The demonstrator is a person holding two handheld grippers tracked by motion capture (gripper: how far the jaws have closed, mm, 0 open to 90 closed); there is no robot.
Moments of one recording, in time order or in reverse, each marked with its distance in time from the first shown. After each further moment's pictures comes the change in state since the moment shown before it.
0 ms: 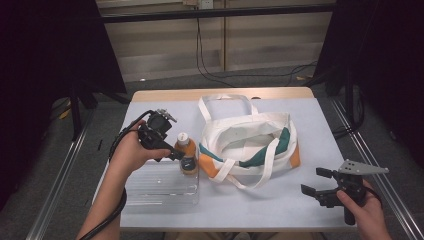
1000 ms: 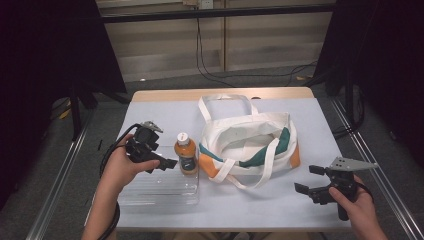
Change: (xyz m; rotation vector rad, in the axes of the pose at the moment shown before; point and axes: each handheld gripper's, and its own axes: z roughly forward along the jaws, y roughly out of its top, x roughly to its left) left arm 0.007 -0.046 0.007 -0.076 -0.023 -0.072; right arm 0.002 0.007 0.016 0.023 0.026 -0.022
